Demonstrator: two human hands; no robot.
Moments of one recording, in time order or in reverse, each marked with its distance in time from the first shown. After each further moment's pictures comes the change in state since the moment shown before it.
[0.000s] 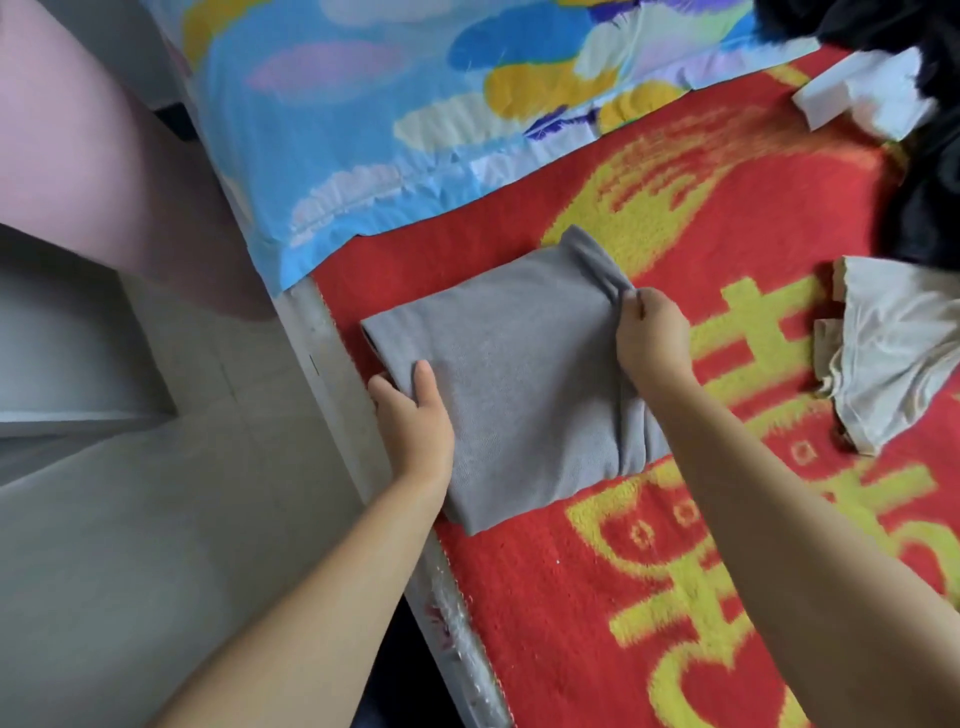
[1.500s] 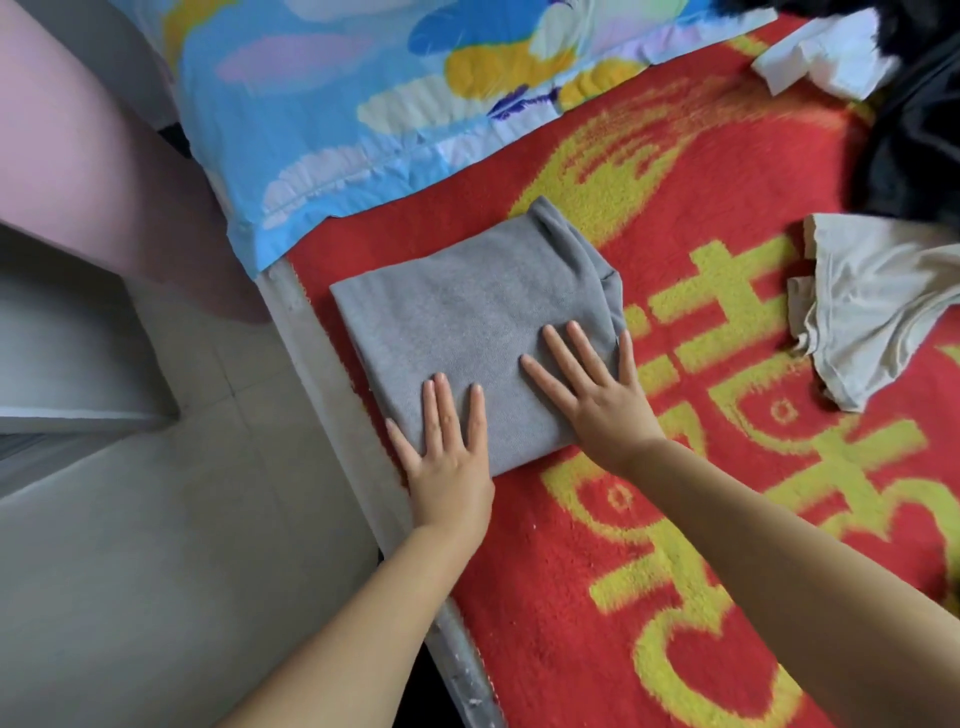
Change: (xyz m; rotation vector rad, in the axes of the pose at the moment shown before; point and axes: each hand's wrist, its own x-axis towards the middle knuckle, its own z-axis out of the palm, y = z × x) left_hand -0.072 -0.083 0.013 1.350 -0.194 0.727; right_hand -0.072 0.098 0.011 -0.884 -0.180 -0.908
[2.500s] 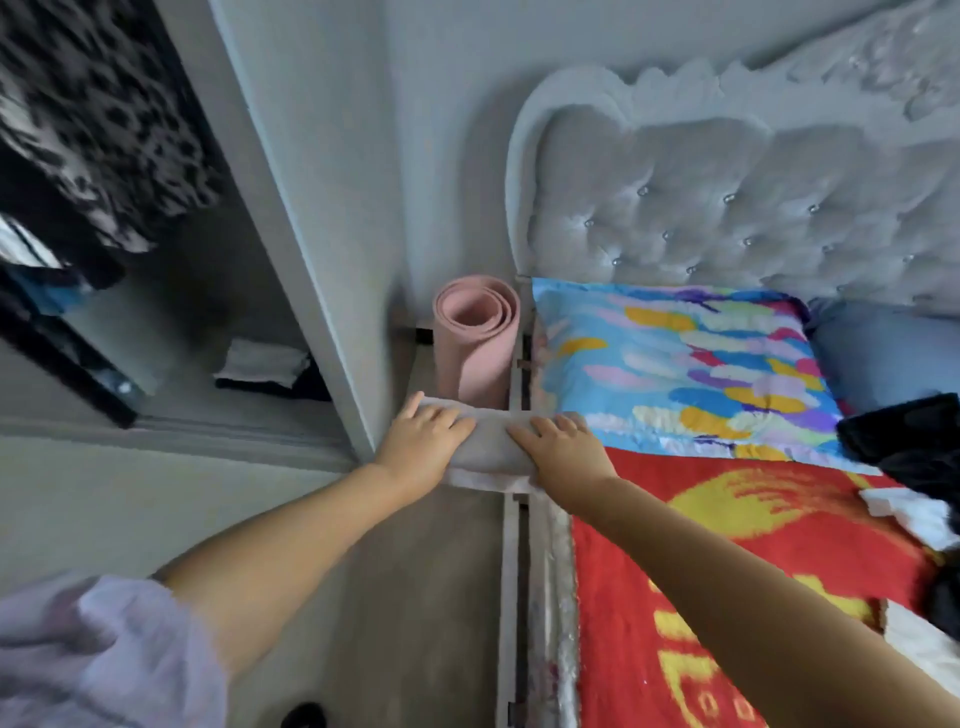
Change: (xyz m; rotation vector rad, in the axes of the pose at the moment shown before) left_hand -0.175 -0.329 -0.268 0.056 0.347 -0.046; right_hand 0.040 -0.266 -0.391 -0.173 0.014 -0.379
